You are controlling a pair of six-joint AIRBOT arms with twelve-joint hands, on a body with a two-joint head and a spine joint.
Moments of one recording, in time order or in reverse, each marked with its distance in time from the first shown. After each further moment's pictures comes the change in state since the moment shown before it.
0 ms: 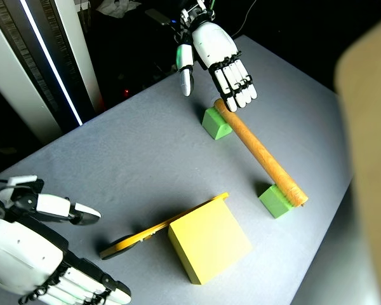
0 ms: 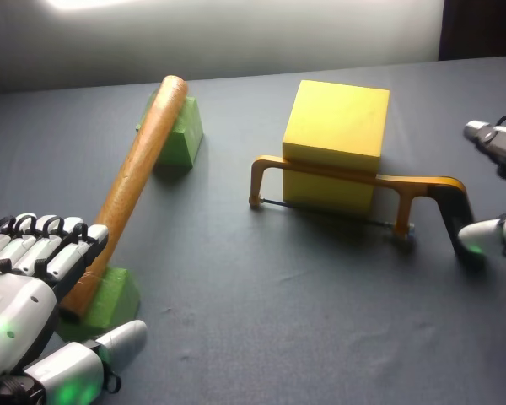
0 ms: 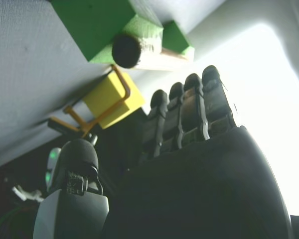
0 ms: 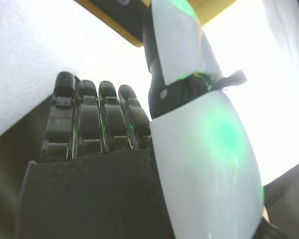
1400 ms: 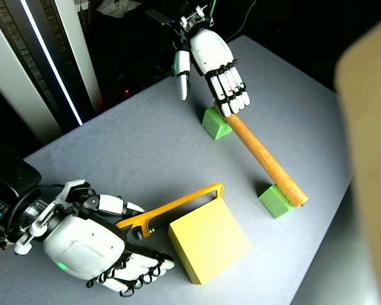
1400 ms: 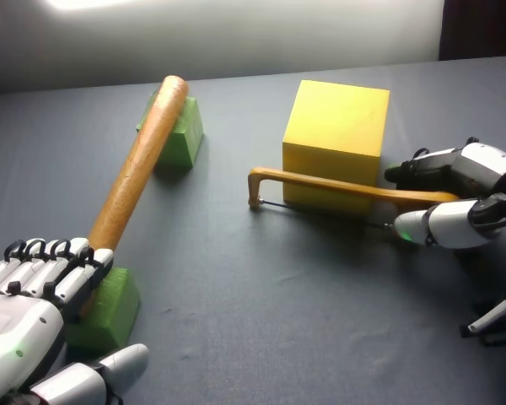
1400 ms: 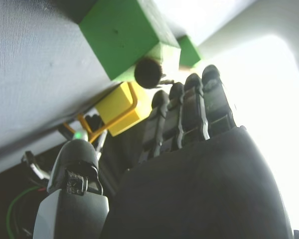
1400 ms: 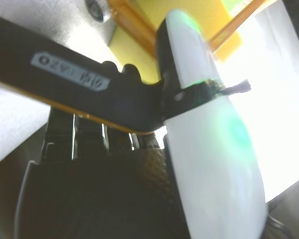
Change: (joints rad) left arm 0.032 -0.035 0.029 -0.001 0.042 -0.008; right arm 0.048 -0.210 0.136 0.103 0.033 -0.093
